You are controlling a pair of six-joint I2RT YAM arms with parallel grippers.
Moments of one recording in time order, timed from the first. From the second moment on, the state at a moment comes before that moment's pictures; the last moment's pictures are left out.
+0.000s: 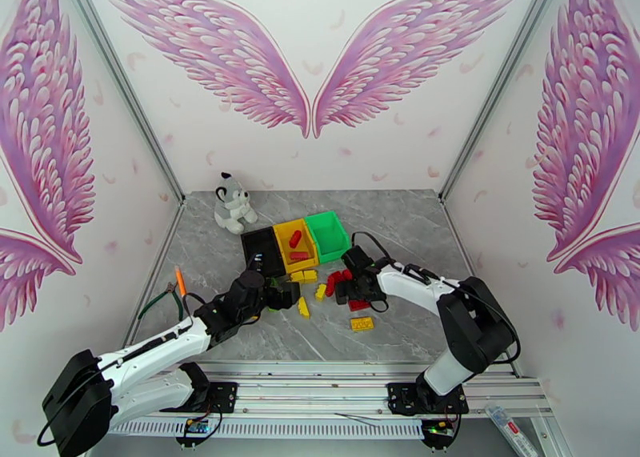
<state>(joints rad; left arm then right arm) -0.76 1.08 0.54 0.00 -0.11 -0.56 0.53 1.64 0.95 -0.64 0.06 0.41</state>
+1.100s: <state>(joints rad) -0.74 1.13 0.57 0.01 -0.24 -0.53 0.64 1.54 1.09 -0.67 0.00 0.47</state>
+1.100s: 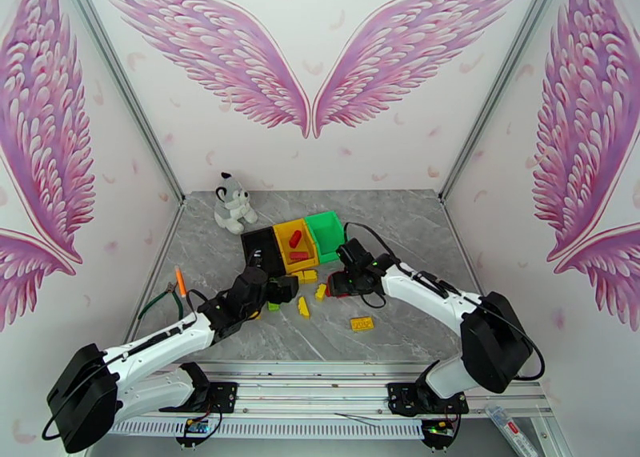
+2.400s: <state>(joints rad) -0.57 0.98 0.50 -0.01 -0.08 -0.60 0.64 1.84 1.70 -0.79 0.01 0.46</state>
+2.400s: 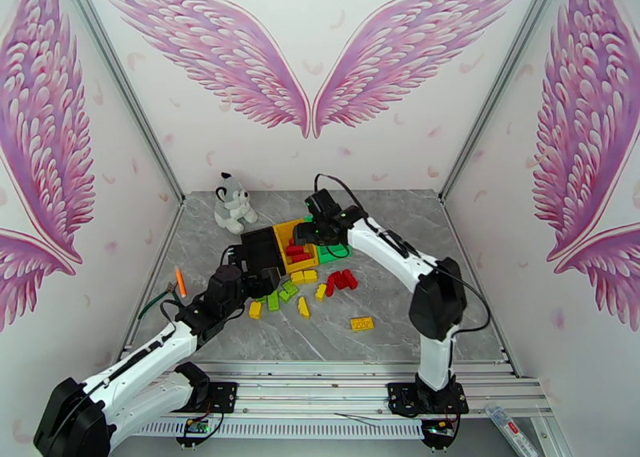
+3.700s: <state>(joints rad) -0.67 1.09 0.52 0.01 -0.08 -0.58 0.43 1.78 1.10 -0.51 0.00 0.40</state>
